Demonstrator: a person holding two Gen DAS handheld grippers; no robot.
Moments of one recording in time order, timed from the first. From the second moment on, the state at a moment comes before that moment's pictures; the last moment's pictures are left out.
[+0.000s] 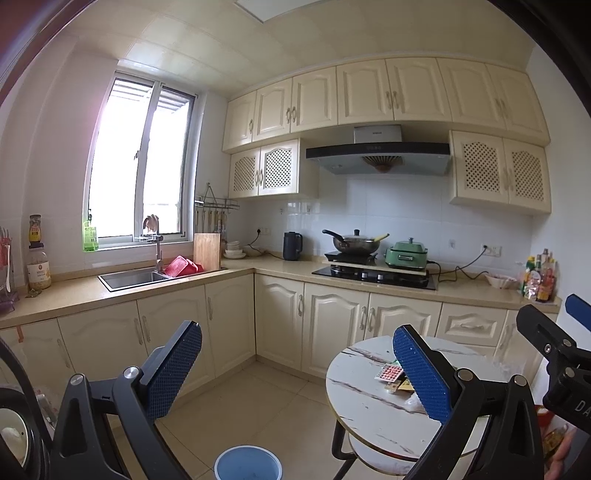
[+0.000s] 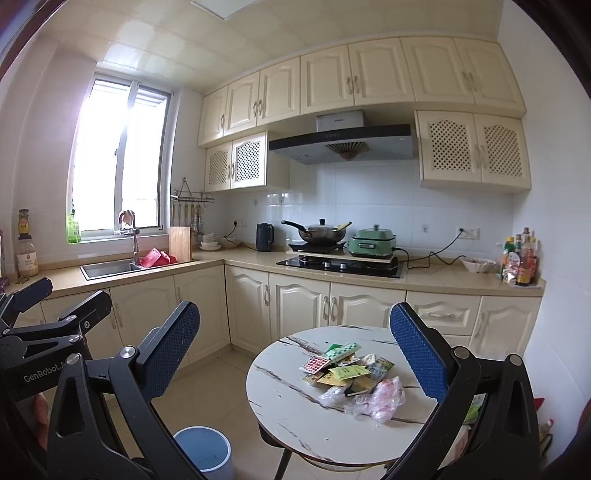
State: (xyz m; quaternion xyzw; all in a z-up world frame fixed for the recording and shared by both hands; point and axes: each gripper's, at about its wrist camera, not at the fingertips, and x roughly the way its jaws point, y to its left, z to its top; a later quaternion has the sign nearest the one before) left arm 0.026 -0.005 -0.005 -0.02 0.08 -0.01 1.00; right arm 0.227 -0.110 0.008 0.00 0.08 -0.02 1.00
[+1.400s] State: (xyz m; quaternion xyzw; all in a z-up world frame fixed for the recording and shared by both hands) left arm 0.072 -0.024 -0.010 0.00 0.06 0.00 1.00; right arm 0.254 -0.142 -0.003 0.03 0.10 -0.04 0.99
